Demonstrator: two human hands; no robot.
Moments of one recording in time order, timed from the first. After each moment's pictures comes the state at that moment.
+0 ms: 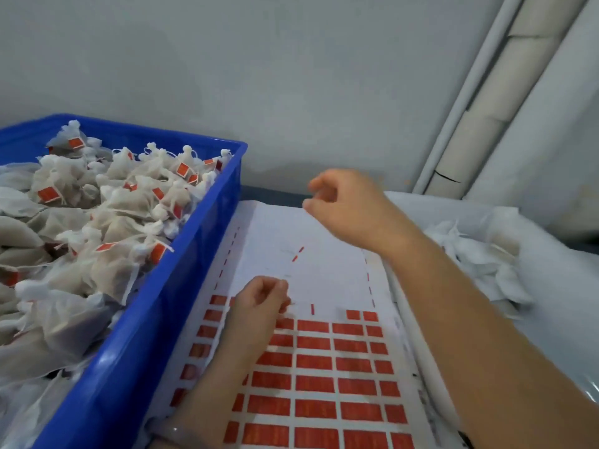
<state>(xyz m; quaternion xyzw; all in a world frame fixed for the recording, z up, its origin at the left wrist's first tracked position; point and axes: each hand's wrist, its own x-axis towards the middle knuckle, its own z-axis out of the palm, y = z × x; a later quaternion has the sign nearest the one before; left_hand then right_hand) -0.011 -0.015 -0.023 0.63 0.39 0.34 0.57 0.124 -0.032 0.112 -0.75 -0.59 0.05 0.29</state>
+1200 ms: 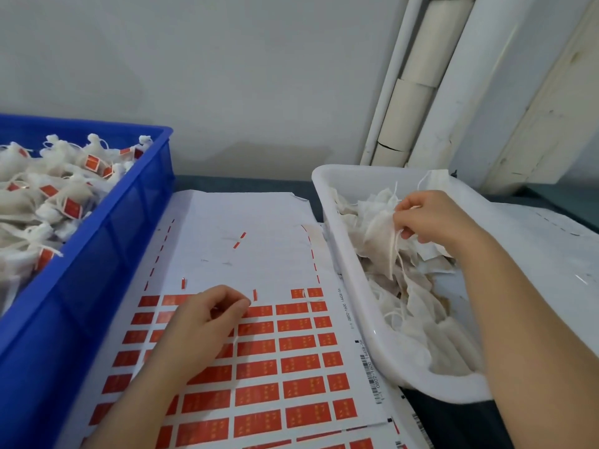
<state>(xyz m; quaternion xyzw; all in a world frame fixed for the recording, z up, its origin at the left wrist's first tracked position) -0.005 -0.019 -0.042 0.79 0.38 0.23 0.42 0.280 -0.140 0.077 -0.87 -0.32 0.11 0.35</state>
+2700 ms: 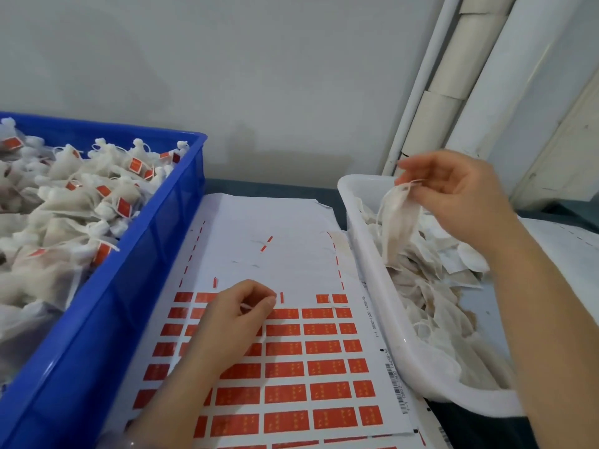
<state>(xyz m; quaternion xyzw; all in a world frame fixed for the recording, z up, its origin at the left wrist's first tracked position) -0.005 -0.020 -0.036 0.77 0.38 0.27 0.43 0.219 -0.139 0.117 -0.70 -0.52 0.01 0.49</state>
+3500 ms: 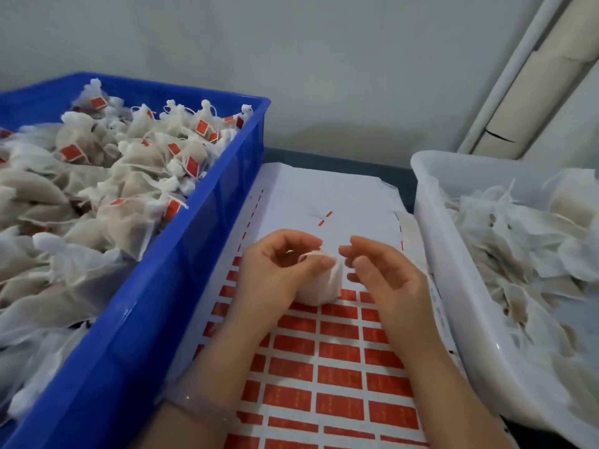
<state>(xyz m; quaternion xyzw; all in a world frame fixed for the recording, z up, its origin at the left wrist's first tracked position) -0.012 -0.018 -0.020 0.65 0.34 0.44 0.52 0.113 -0.100 -0.019 -0.62 -0.46 0.19 0.61</state>
